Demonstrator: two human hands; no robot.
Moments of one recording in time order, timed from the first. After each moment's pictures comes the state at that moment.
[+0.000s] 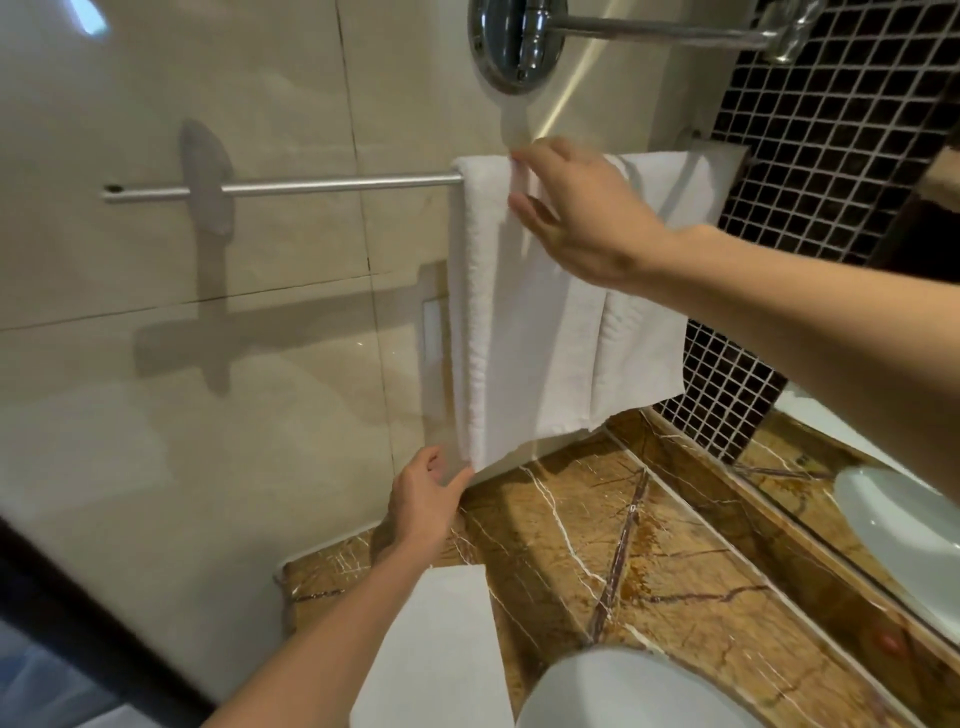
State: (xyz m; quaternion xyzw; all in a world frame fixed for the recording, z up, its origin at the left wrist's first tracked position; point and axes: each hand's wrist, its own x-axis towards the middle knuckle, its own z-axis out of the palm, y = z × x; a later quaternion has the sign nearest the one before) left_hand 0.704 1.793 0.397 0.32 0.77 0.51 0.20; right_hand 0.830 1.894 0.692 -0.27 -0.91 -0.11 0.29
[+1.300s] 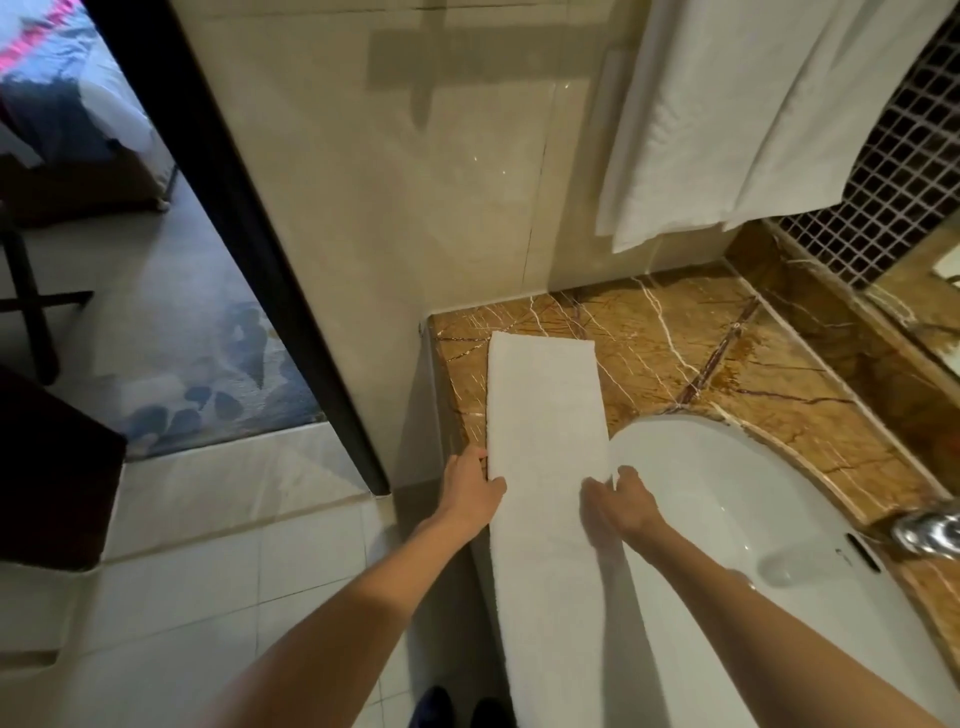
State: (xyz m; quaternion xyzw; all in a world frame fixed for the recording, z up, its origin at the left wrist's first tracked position) left_hand 0.753 1.515 0.293 0.28 0.83 0.33 0.36; right_hand 0.921 1.621 0.309 -0.63 -0.64 0.45 -0.02
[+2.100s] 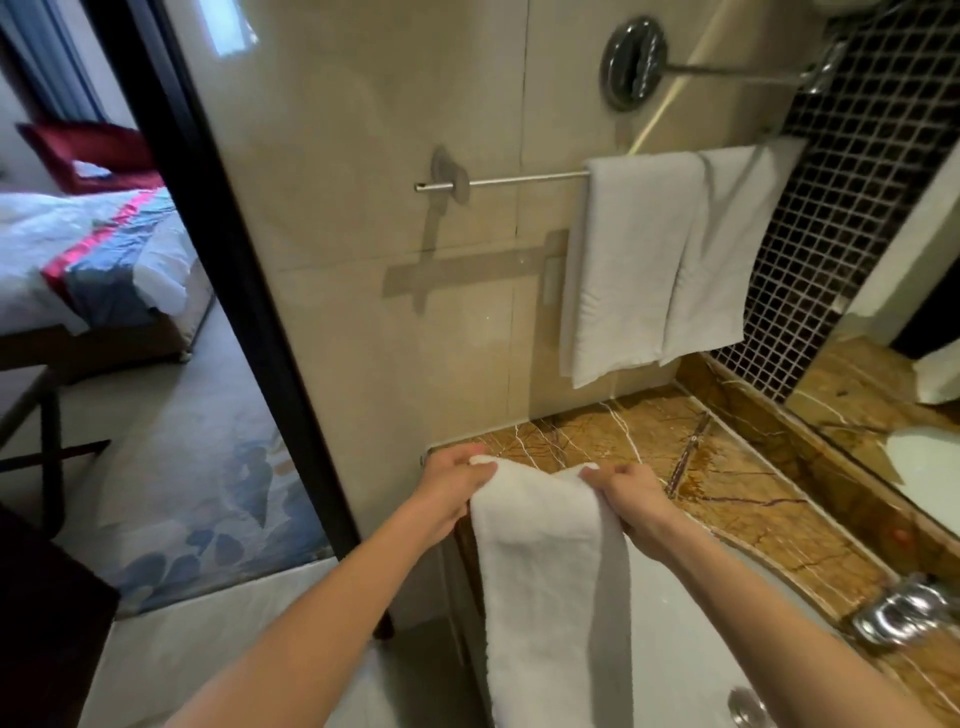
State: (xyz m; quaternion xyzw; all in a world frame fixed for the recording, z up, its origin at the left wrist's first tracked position) left_hand 0.706 1.547 0.468 0.18 0.65 0.57 0.47; right_hand 0.895 1.650 0.478 -0.53 -0.58 0.59 0.19
